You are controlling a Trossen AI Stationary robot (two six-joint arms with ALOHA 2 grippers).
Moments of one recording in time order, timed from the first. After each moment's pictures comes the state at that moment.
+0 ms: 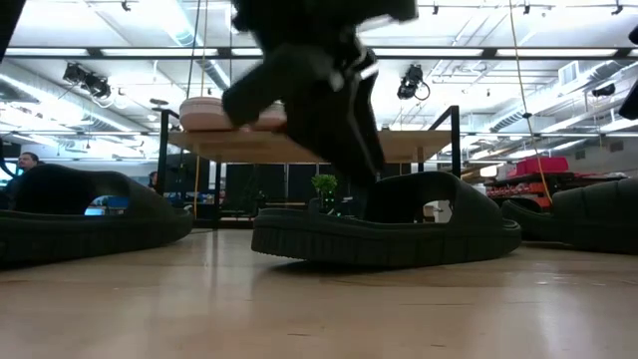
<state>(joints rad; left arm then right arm) -0.39 2.09 1.57 -0.54 -0.48 0.19 0.94 1.62 1.06 -0.92 0.72 1.32</state>
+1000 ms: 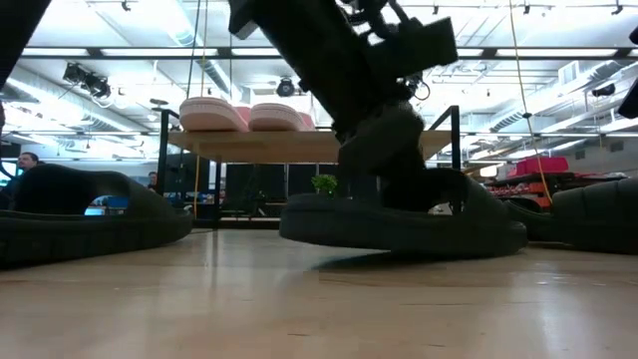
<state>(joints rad) -0.27 2.16 1.53 -0.22 -0.52 0.19 0.94 1.62 1.06 -0.91 0.73 1.34</state>
